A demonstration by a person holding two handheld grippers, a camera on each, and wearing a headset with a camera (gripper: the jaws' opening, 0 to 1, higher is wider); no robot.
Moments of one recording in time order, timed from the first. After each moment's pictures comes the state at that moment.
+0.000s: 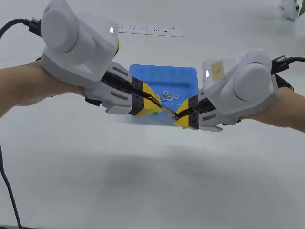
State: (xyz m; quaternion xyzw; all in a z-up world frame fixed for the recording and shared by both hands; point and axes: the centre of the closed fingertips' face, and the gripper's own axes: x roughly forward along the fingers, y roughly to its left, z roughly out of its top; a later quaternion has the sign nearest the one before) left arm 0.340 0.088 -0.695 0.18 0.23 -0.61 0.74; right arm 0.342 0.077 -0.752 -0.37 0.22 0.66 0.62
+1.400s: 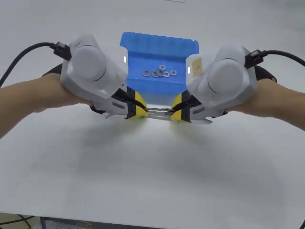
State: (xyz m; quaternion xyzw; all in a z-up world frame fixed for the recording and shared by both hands) left arm 0.347 0.101 -0.809 0.22 0.30 -0.58 0.73; right arm 0.352 0.071 -0.816 -0.38 0.31 0.65 0.58
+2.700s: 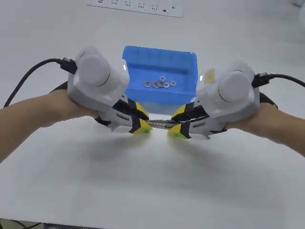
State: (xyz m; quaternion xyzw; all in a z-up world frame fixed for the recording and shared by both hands) left arm 0.344 0.096 -0.808 0.14 0.34 -0.55 0.75; right arm 0.345 0.070 -0.814 -0.26 0.33 0.62 0.67
